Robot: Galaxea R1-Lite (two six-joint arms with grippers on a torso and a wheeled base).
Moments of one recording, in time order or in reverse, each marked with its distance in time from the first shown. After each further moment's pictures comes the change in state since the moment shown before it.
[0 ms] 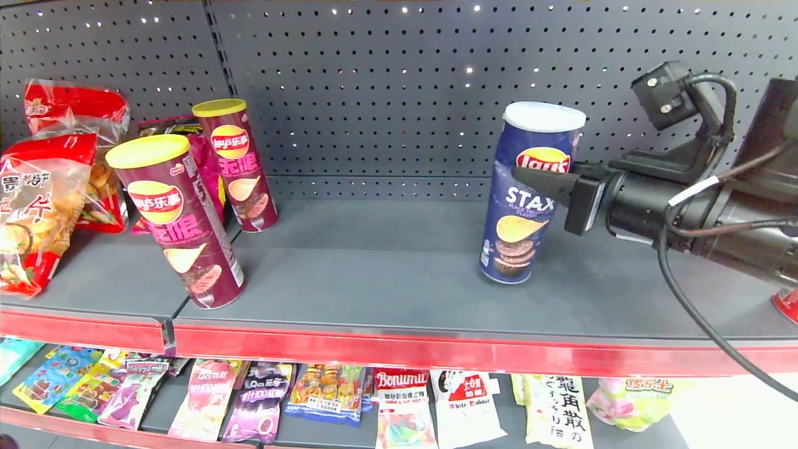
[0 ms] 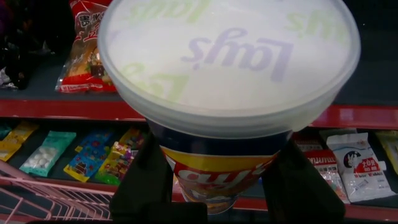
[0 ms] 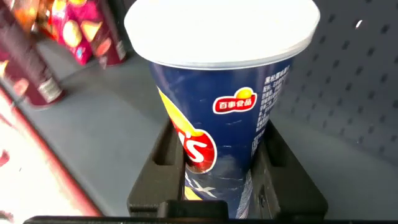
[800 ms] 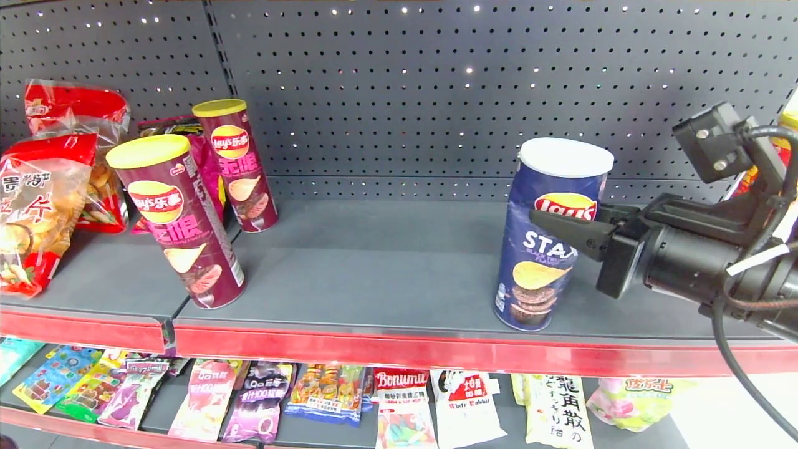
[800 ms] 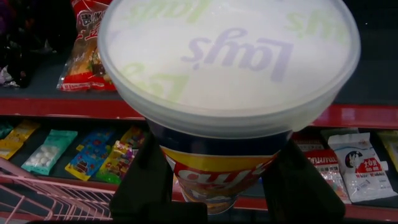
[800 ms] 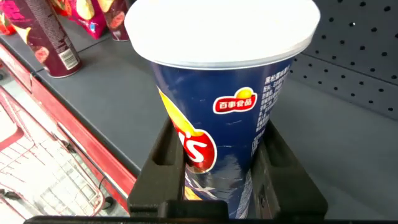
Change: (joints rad) left arm 0.000 -0.003 0.004 0.000 0.006 0.000; right arm 0.091 -0.134 0.174 -0.002 -0.096 0.001
